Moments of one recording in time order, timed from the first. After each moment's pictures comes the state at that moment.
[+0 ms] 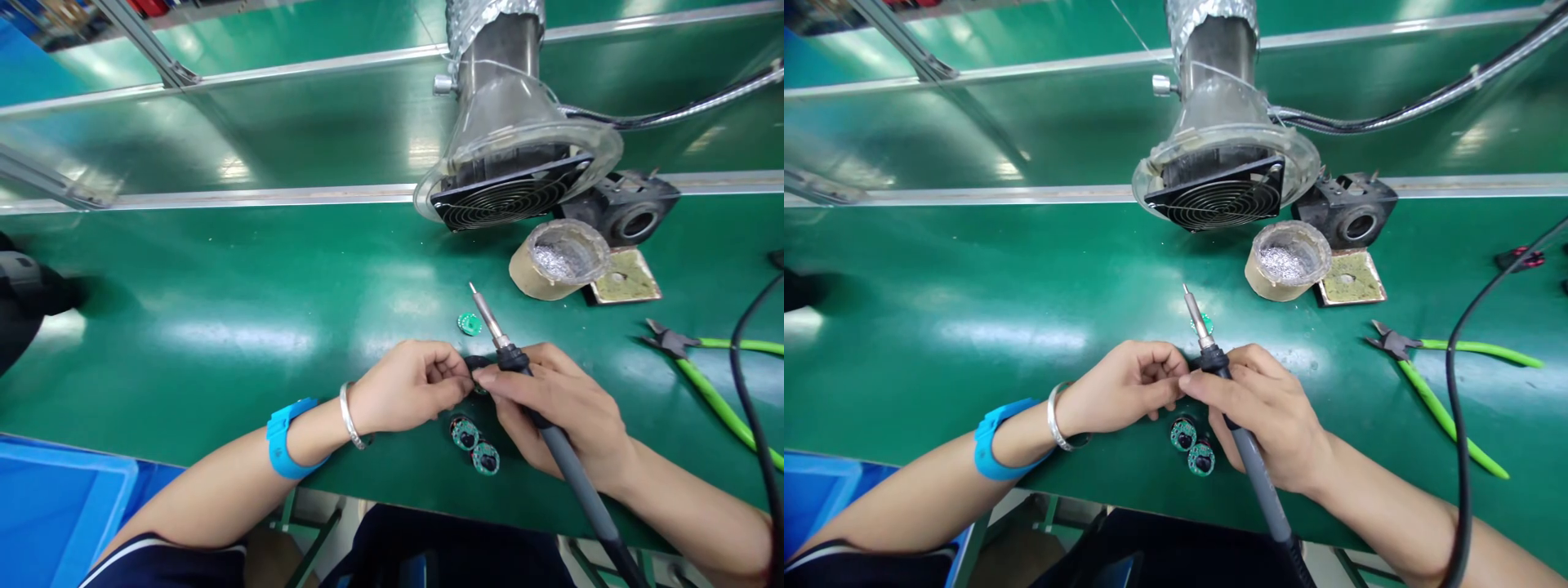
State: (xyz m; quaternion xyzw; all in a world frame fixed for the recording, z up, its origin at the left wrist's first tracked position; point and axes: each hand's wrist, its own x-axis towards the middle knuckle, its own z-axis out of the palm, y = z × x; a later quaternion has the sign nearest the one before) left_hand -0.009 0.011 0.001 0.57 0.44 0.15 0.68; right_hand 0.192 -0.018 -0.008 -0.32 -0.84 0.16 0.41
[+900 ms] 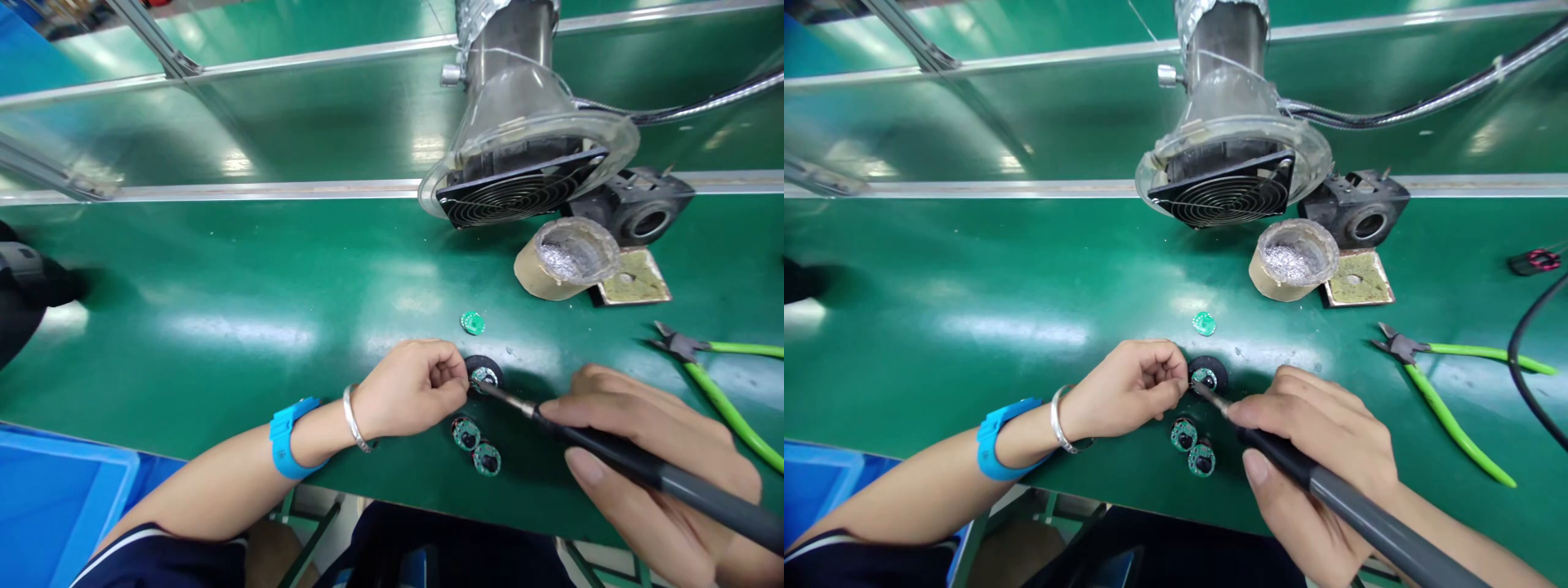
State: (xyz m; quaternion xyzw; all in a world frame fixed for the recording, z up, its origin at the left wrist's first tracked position) left_hand -0.008 0.010 0.005 0.64 0.47 0.15 0.59; right_hand 0.210 -0.032 0.034 -0.37 -0.78 0.28 0.41
